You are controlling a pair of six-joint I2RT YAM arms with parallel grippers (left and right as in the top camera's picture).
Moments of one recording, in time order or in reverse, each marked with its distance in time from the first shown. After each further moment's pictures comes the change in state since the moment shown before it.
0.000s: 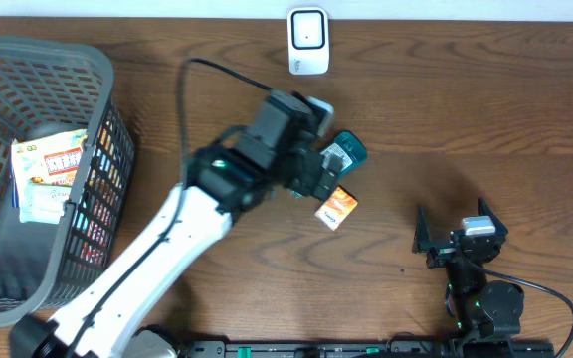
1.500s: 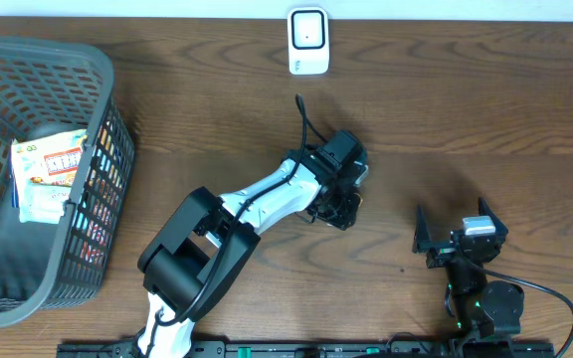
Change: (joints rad) left arm -0.123 0.574 0.000 0.110 0.204 -0.032; right arm 0.000 0.000 0.000 0.000 0.000 0.000
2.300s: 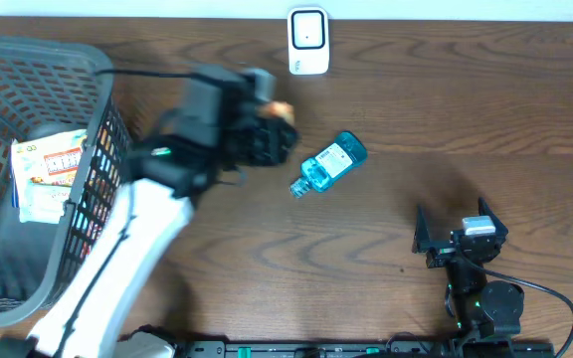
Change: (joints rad) left arm 0.296 -0.592 0.000 -0.108 -0.012 -0.171; right arm 0.000 0.000 0.000 0.000 0.000 0.000
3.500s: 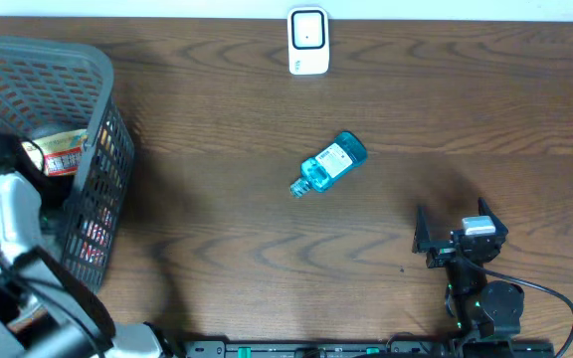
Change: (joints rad) left arm 1.063 0.181 -0.183 -0.167 -0.239 -0.581; right arm 0.000 0.000 0.000 0.000 0.000 0.000
